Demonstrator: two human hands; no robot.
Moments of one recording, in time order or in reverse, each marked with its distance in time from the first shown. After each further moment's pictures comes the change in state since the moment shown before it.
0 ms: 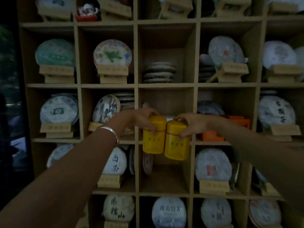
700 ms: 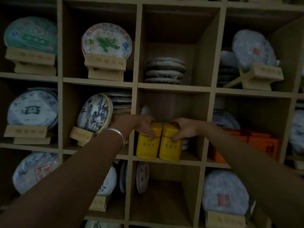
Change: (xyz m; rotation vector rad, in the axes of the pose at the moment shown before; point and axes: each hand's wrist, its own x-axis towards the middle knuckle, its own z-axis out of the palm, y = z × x) left_hand 0.135 -0.058 0.004 0.210 -0.076 -0.109; right_hand 0.148 0.043 -0.003 -0.027 -0.066 0.040
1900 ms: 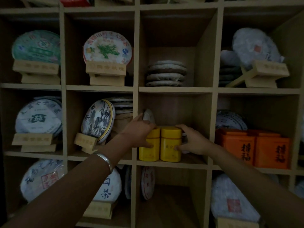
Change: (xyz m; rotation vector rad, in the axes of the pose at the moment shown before) left_hand -0.025 -0.018 0.030 0.574 0.507 0.268; right_hand -0.005 0.038 0.054 0.329 0.313 -0.198
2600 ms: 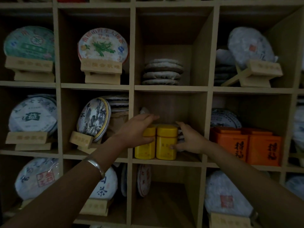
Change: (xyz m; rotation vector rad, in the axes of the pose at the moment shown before) left_hand -0.013 0.011 -0.008 -0.384 0.235 0.010; right_hand -0.006 -0.002 -0.007 -0.025 -0.002 0.009
